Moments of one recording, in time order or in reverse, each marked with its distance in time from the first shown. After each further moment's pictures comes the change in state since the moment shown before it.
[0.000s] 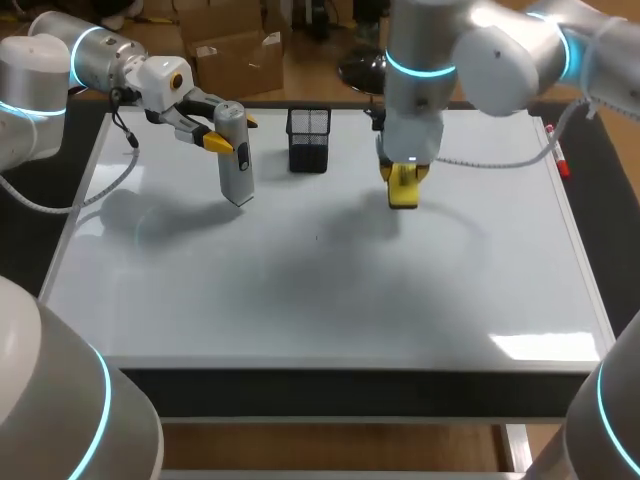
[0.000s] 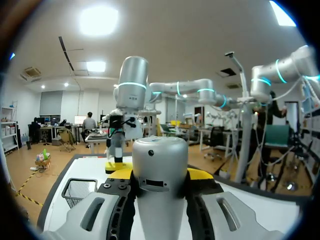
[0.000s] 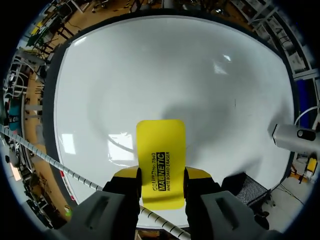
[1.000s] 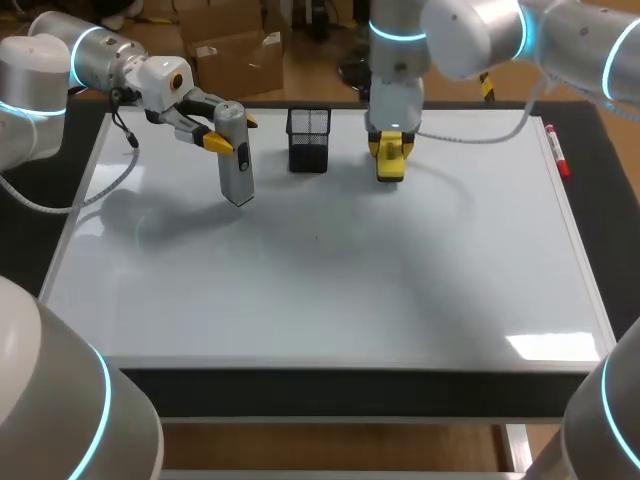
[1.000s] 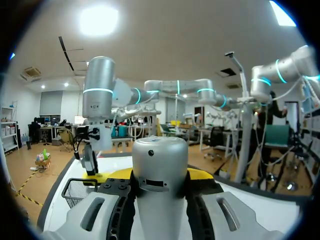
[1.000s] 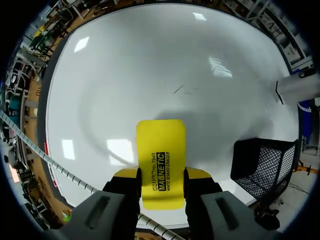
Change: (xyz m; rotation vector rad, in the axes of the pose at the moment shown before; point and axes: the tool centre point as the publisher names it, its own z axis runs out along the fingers) left arm 0.000 0.000 0.000 0.000 0.000 0.000; right arm -0.017 -0.086 0.037 -0.081 0.012 0.034
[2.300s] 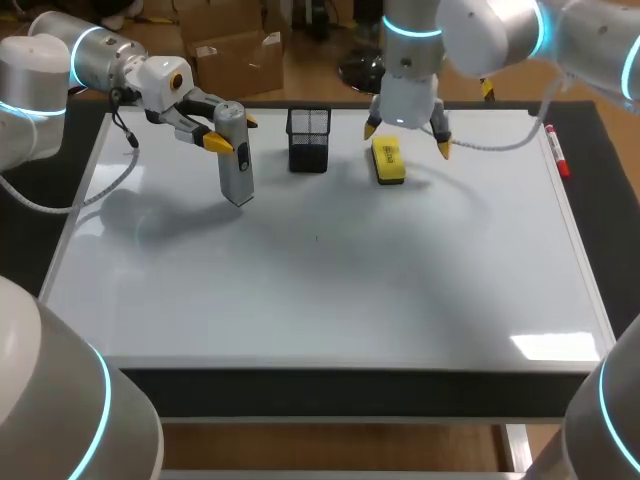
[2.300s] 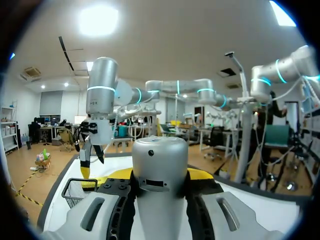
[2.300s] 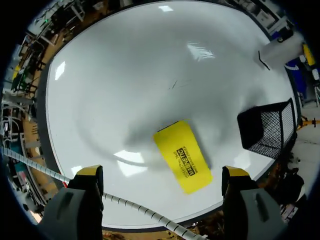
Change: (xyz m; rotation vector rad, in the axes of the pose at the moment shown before) left arm 0.000 0.000 0.000 0.000 0.000 0.000; right arm 0.035 0.003 -0.016 0.025 -0.033 0.346
